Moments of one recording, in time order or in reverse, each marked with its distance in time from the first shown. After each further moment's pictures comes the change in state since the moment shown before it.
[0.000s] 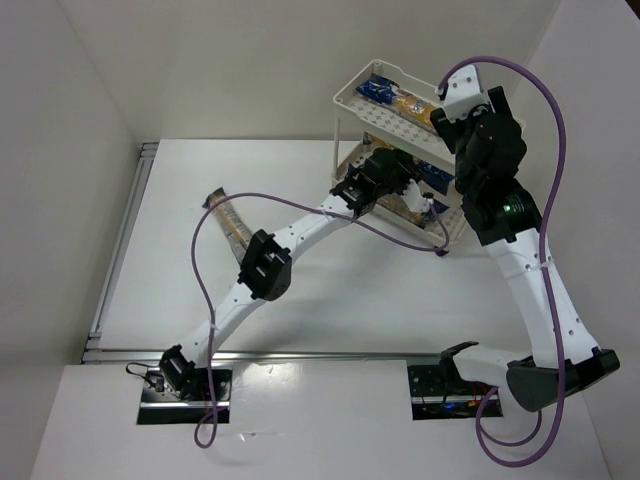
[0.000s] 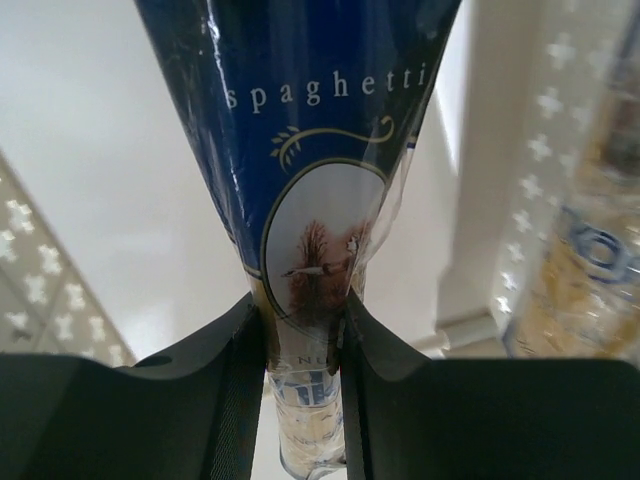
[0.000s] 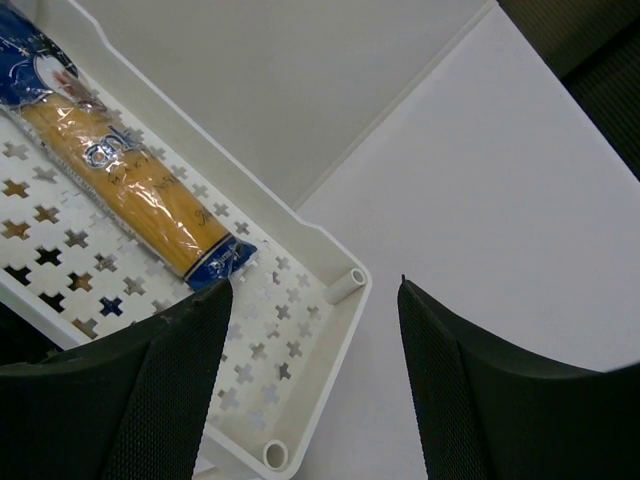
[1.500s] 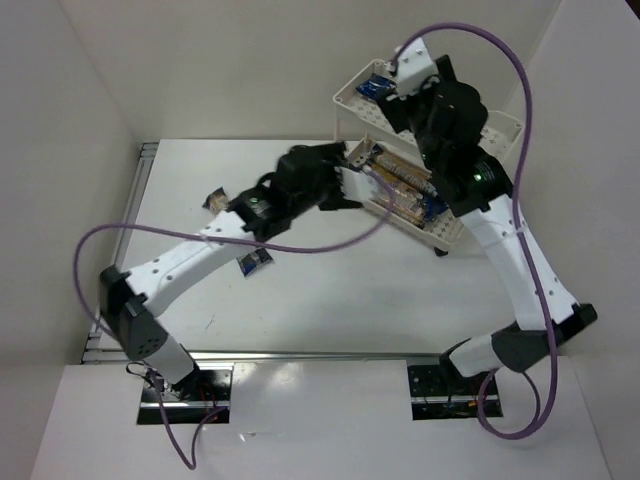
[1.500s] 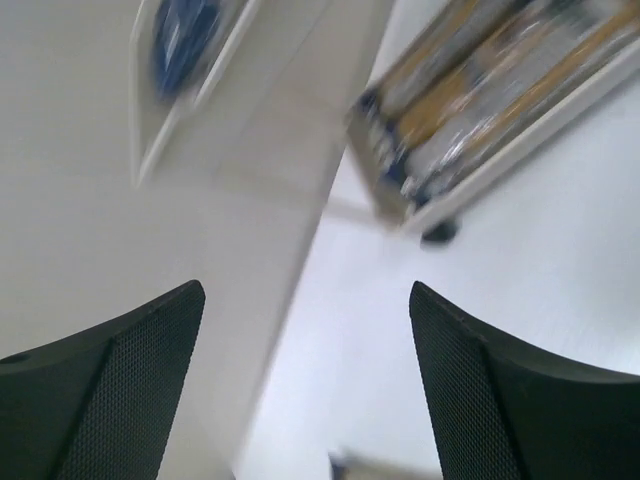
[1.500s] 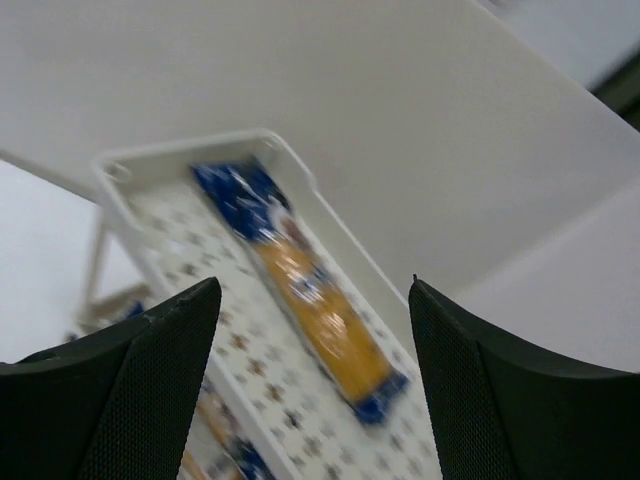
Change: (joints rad) left arm -0.048 -1.056 -1.004 -0.130 -0.150 -0.697; right arm 0.140 0.185 0.241 -0.055 -0.140 0.088
